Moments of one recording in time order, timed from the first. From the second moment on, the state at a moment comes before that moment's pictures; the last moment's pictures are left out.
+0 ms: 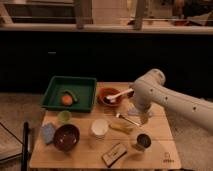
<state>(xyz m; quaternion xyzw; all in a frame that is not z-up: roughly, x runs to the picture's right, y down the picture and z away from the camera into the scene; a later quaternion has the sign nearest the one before) 0.186 0.126 0.756 -0.27 -0.04 -0.16 0.95</state>
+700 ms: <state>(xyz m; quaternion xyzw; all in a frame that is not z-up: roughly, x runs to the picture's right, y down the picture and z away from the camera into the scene) 0.155 0.137 0.759 -0.28 -0.10 -0.17 0.94</state>
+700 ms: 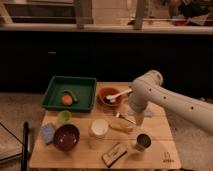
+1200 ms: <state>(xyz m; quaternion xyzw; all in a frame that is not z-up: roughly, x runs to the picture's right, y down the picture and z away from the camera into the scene) 0.127 0.175 0.765 -0.31 -0.12 -0.16 0.93</state>
